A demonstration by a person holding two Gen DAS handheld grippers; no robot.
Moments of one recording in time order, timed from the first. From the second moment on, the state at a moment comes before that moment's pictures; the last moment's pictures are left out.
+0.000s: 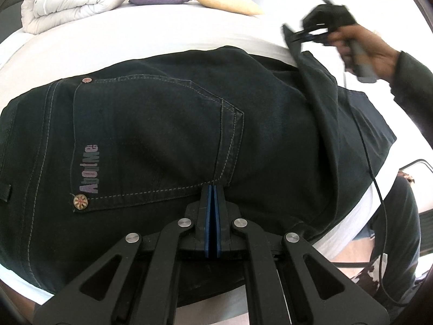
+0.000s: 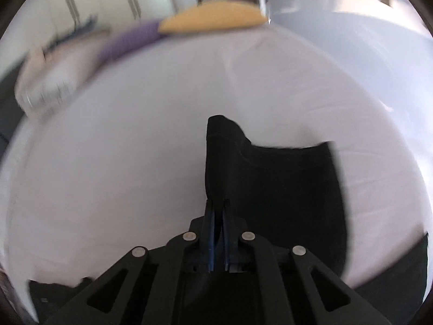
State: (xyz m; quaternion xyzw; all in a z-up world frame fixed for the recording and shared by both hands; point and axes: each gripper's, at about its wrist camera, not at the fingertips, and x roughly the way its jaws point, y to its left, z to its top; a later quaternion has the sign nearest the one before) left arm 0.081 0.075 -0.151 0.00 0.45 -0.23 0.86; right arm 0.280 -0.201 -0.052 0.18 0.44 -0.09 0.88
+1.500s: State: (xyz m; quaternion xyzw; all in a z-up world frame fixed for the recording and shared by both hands) left arm 0.086 0.052 -0.138 0.08 0.48 -0.22 0.84; right arm -0.061 -0.392 -0.163 0.65 0.23 -0.14 0.71
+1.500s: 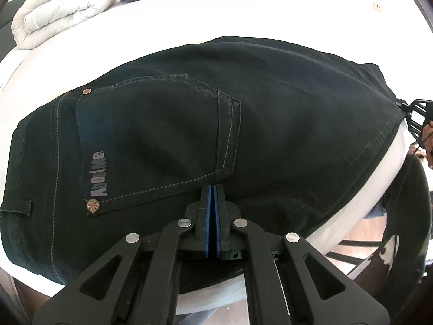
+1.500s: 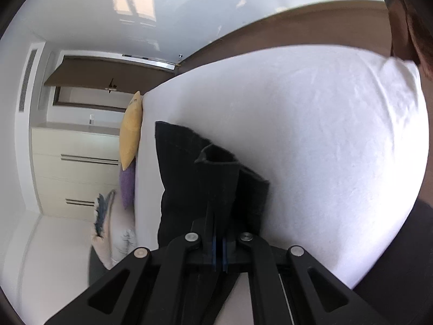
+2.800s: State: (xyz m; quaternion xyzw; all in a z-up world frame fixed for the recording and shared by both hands) left arm 0.061 0.090 -0.140 0.04 0.47 -0.23 0.85; right arm 0.039 -0.153 -0.161 0.54 0.47 0.15 0.68
